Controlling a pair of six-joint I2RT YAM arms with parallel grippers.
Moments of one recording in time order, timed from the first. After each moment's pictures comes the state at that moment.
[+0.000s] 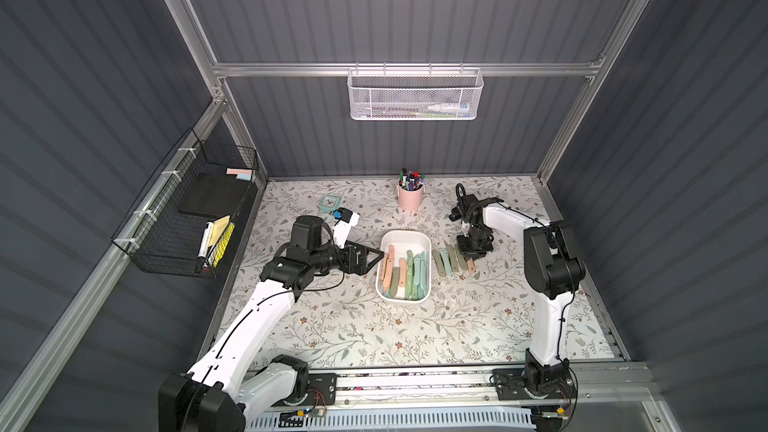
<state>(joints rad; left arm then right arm) -0.28 1.08 0.87 -0.41 0.65 -0.22 0.29 2.07 1.50 -1.00 -0.01 0.21</state>
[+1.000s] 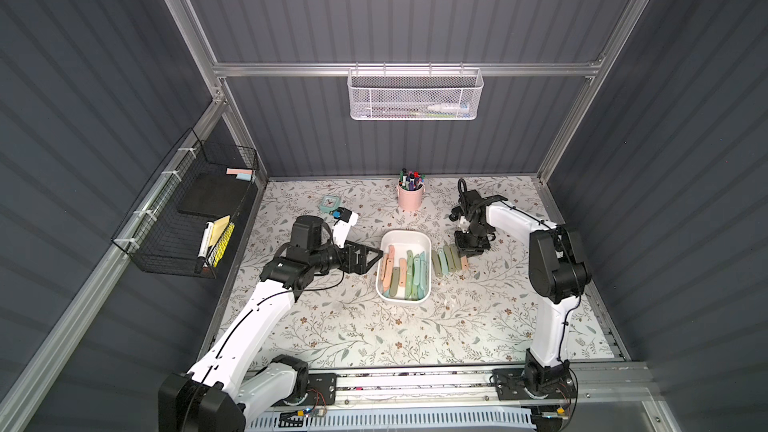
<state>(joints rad) -0.28 1.08 0.87 -0.41 0.63 -0.22 0.29 2.02 1.50 -0.99 -0.11 0.23</state>
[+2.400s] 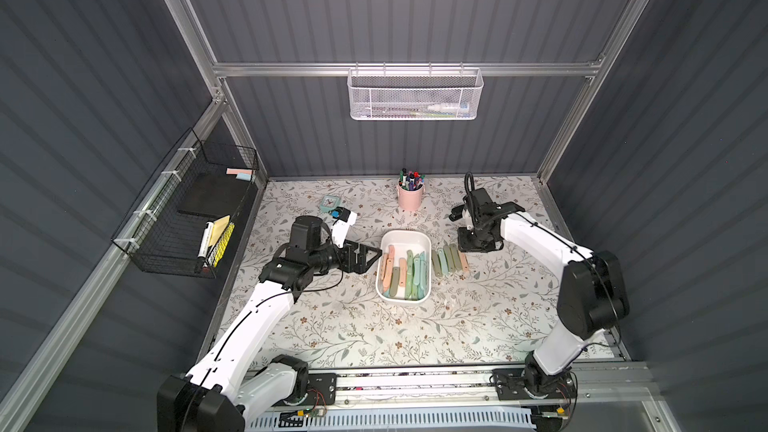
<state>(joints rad) -0.28 1.06 0.87 -0.41 0.59 -0.22 0.40 1.66 1.30 -0.83 0.00 0.33</state>
